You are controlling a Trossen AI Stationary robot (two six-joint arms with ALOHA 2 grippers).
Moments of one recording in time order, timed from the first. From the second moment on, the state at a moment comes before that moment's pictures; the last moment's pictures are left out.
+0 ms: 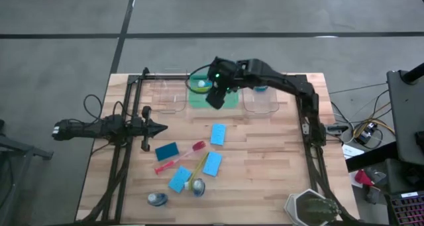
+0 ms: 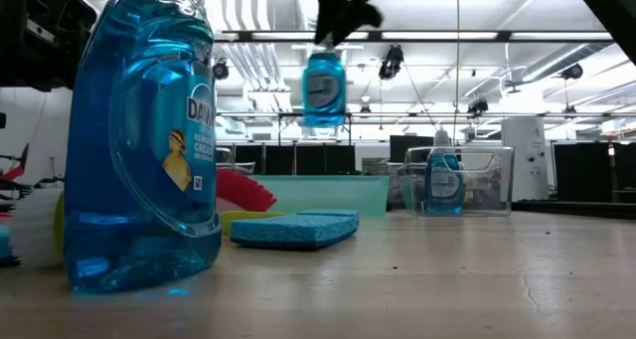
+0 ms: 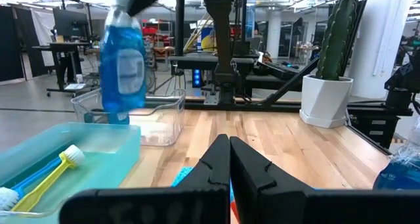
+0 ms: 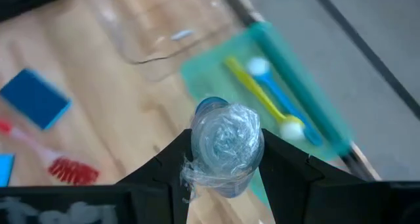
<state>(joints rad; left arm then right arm) -0.06 0.04 0.01 0.03 -0.12 -0.01 -0.21 2.03 2.35 -1.30 0.24 0.30</state>
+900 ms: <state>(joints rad) -0.06 0.04 0.01 0.03 -0.12 -0.01 -0.36 1.96 2.35 -1.57 0.59 0.88</state>
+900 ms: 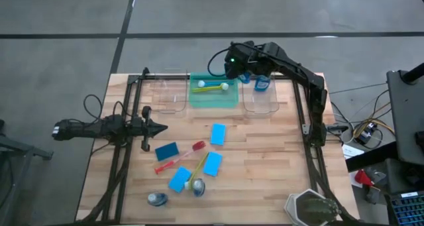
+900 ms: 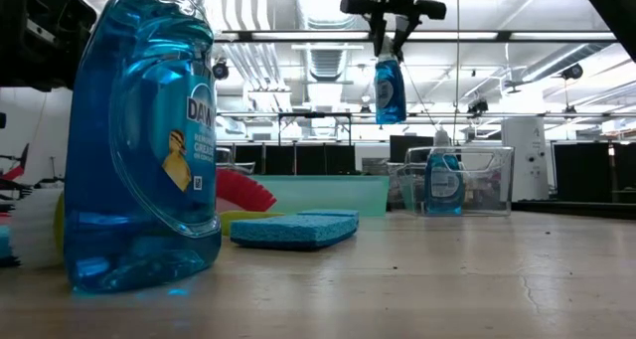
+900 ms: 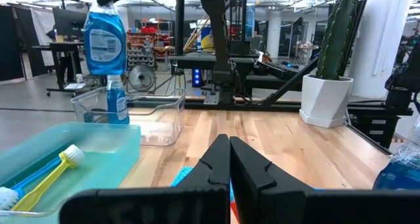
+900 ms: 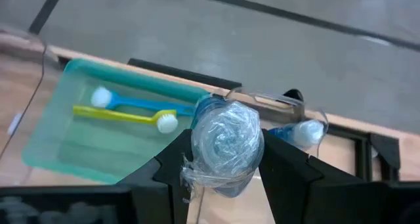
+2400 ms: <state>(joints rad) -0.06 0.04 0.01 0.03 -0.12 -0.01 -0.47 1.70 1.51 -1.05 0.57 1.15</state>
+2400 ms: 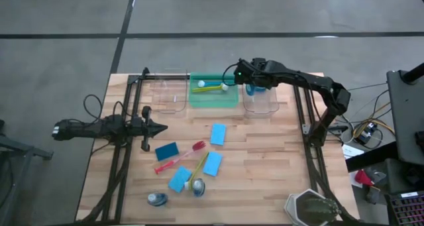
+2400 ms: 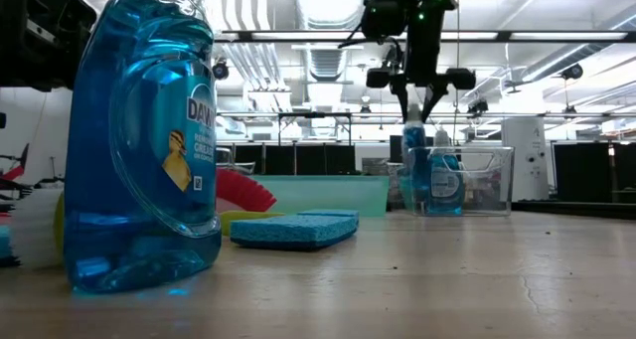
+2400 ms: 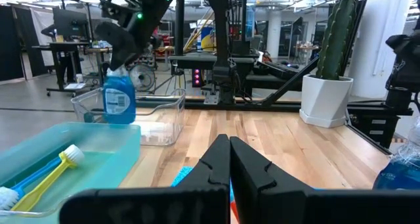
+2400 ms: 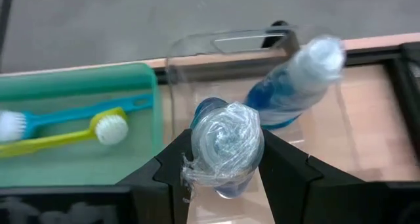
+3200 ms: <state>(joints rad) -0.06 0.04 0.01 0.03 -0.12 -0.01 -0.53 1.71 1.37 -0.81 0.51 1.12</state>
